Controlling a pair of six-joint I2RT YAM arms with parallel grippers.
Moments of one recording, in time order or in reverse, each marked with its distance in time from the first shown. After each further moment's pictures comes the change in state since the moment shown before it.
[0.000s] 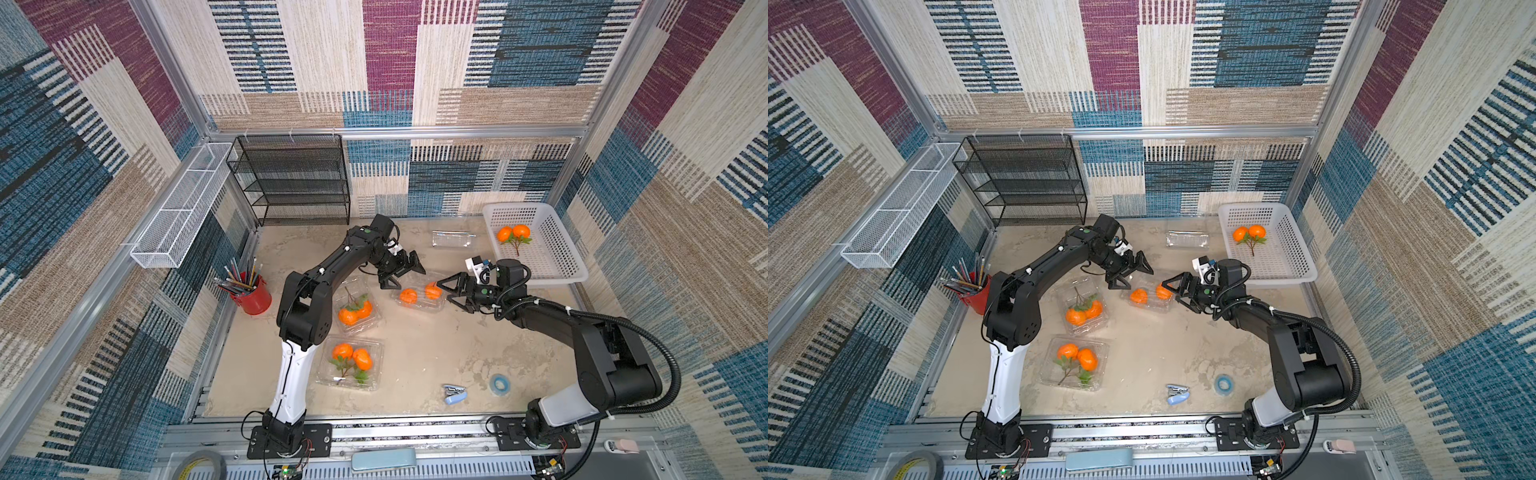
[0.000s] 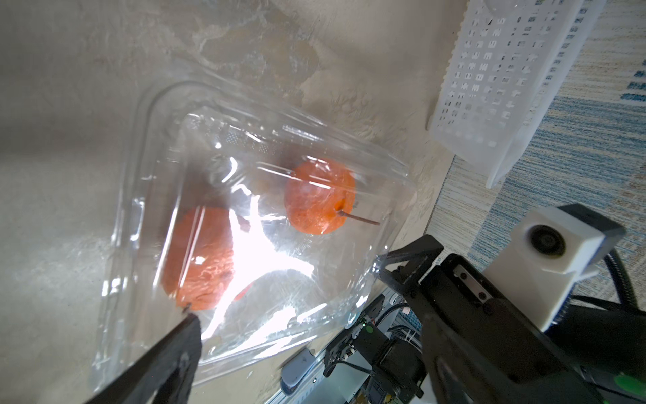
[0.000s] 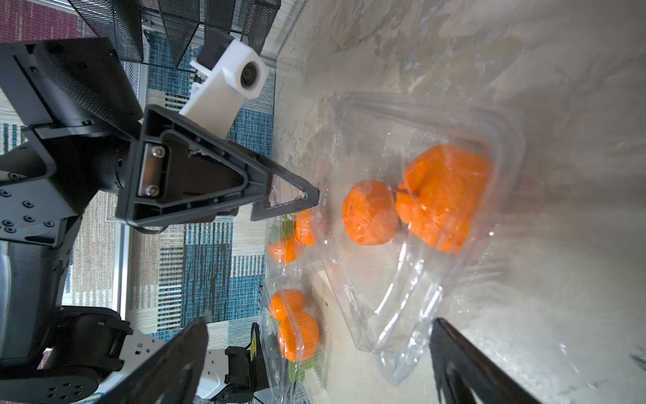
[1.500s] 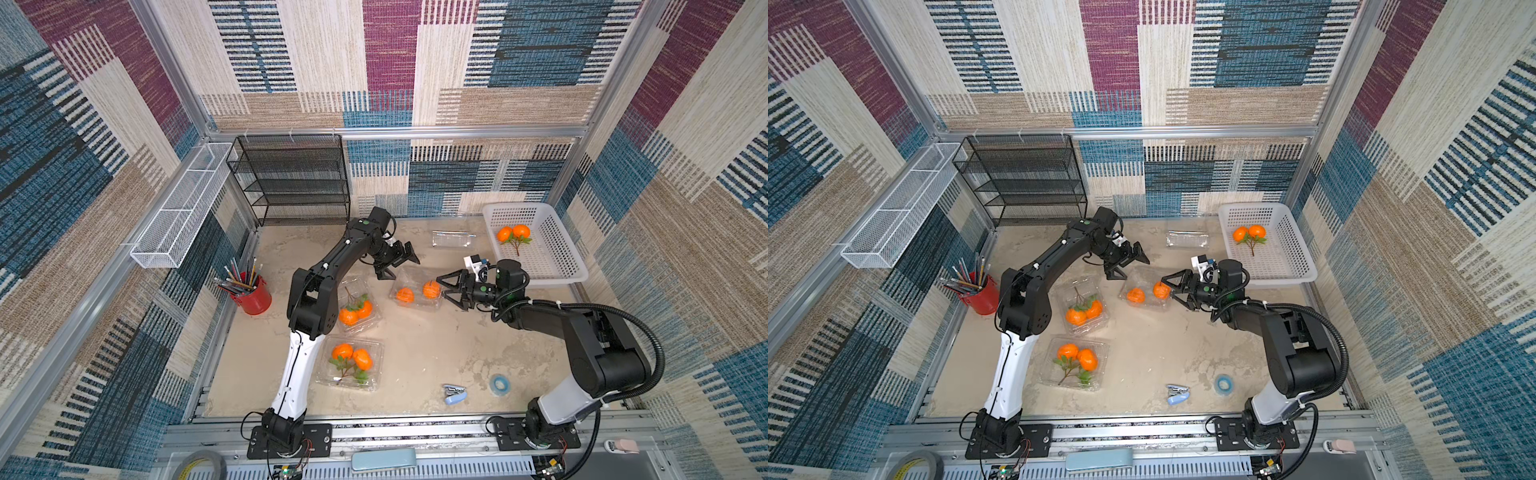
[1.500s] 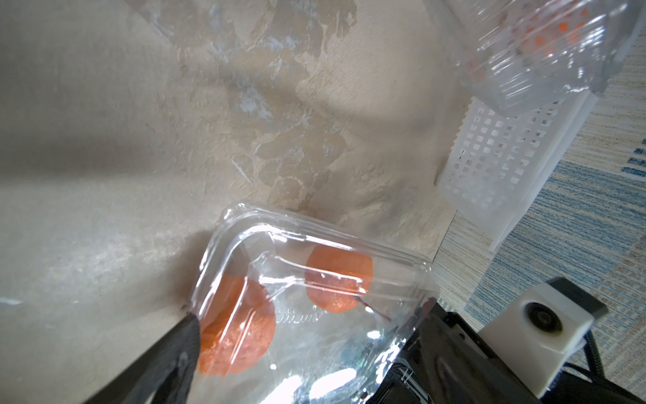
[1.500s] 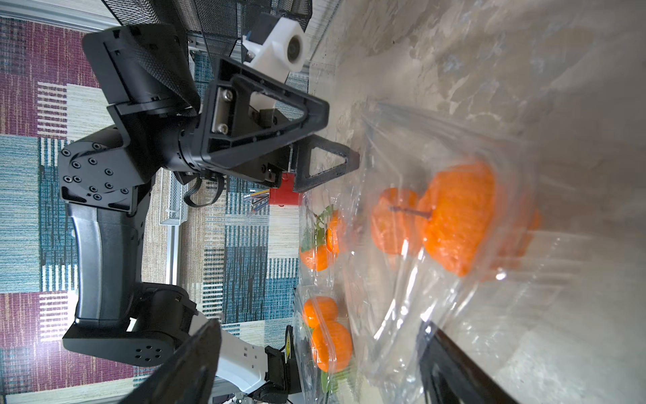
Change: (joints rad) left arm 0.042 0.165 0.251 -0.094 -0.058 -0.037; right arm -0.001 0.087 -0.029 0.287 -0.083 0.200
